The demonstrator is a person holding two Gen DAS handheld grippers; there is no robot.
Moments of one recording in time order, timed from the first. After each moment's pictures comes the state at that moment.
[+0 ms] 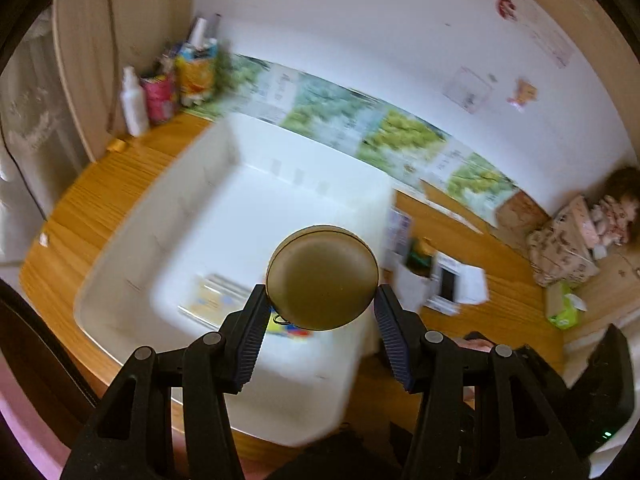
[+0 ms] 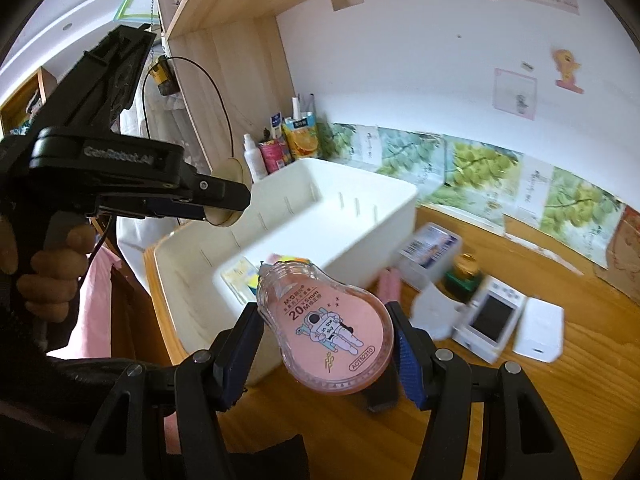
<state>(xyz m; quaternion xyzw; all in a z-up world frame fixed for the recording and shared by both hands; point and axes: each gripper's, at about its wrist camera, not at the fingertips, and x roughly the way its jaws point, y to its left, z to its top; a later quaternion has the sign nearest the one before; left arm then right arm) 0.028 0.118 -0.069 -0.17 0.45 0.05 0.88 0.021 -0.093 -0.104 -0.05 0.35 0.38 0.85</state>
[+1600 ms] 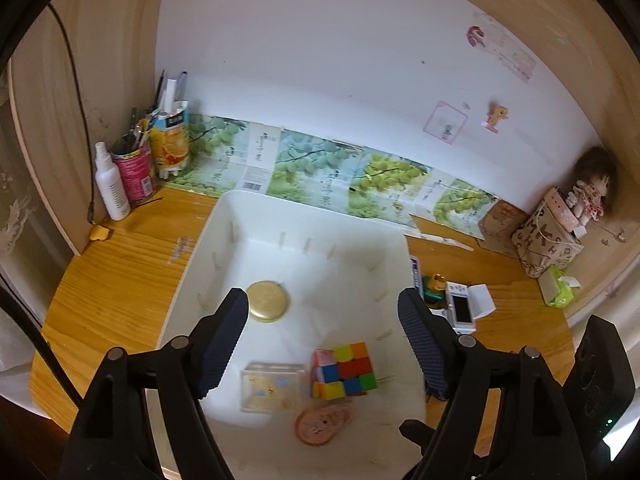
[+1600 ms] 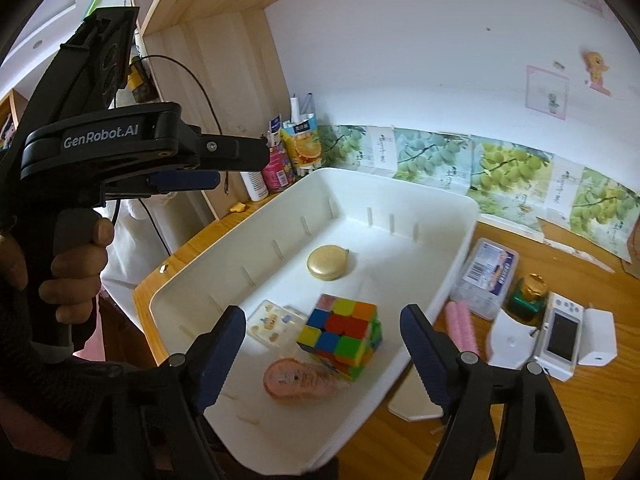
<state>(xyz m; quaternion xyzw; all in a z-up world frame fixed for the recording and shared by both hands) 0.046 0.176 -0.056 -0.12 0.38 -0.05 0.92 0.026 -0.013 -0.111 -0.02 0.36 0.33 0.87</state>
